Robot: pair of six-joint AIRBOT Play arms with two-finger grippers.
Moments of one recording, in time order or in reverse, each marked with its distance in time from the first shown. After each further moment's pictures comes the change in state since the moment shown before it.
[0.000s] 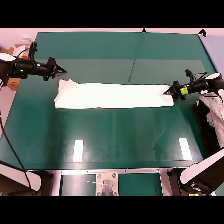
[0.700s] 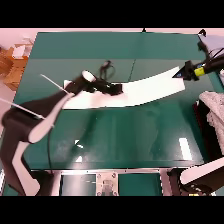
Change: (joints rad) left arm -0.708 -0.205 0.022 -0.005 0.515 0.025; right arm 0.045 0.202 0.275 0.029 0.284 0.018
